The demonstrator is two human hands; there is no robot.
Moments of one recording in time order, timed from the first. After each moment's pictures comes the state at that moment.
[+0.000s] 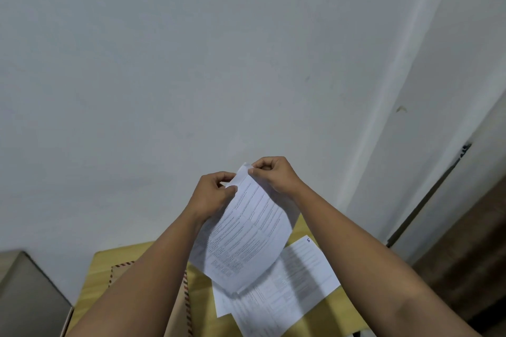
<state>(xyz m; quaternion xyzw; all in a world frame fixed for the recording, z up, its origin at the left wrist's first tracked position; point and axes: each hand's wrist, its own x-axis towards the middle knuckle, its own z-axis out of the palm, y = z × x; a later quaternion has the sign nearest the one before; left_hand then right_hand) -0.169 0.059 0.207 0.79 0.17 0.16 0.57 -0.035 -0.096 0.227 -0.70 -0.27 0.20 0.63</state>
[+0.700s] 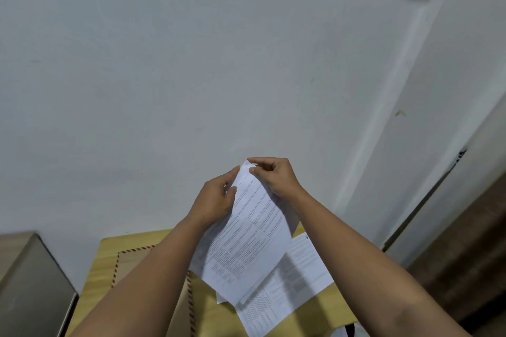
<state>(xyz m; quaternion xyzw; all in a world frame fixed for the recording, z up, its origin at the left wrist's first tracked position) -0.207 0.047 0.192 0.86 0.11 0.19 0.46 -0.078 -0.101 0.226 -0.72 -0.27 0.15 0.62</state>
